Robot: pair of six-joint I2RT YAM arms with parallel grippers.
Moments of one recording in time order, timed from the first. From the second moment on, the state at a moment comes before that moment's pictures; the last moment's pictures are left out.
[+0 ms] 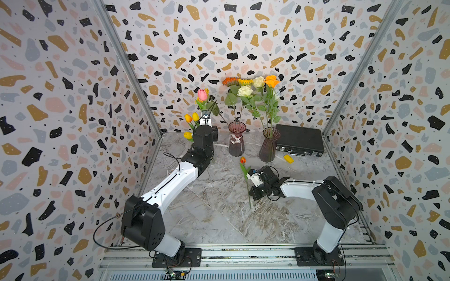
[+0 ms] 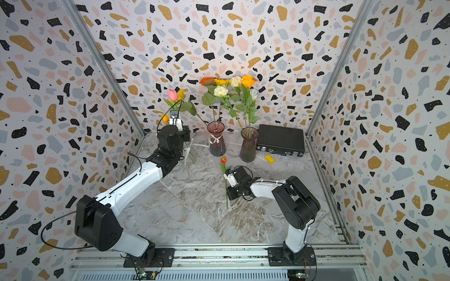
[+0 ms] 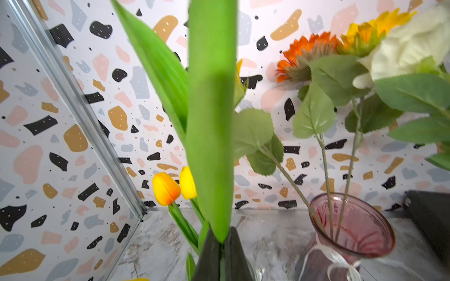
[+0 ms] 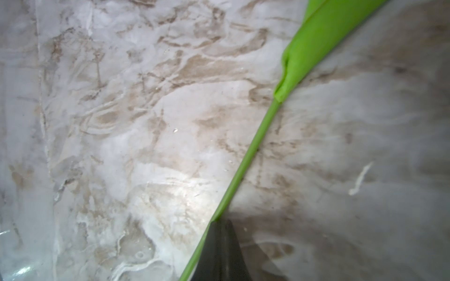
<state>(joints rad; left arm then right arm) -0.42 1.54 1.31 0.20 -0.54 0.10 0.69 1.78 0.90 -0.11 -0.32 0.20</state>
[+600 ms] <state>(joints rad) -0.35 1.64 1.41 0.32 -0.49 0.16 0.75 1.82 0.91 -0.03 -0.38 0.23</state>
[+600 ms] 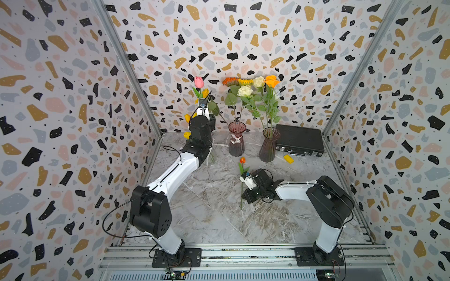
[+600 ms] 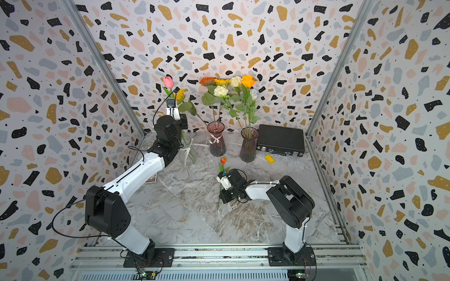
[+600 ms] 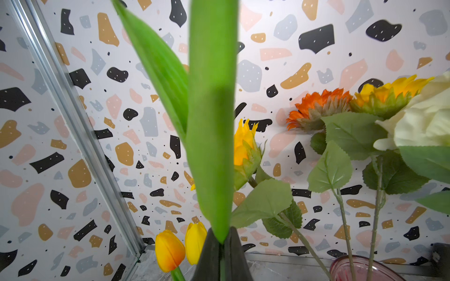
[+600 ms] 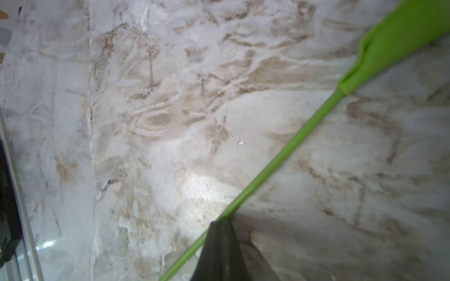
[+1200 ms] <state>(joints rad) -0.34 1.69 1.26 0.33 -0.47 0.06 0.75 1.82 0.92 -0.04 -0.38 0.23</state>
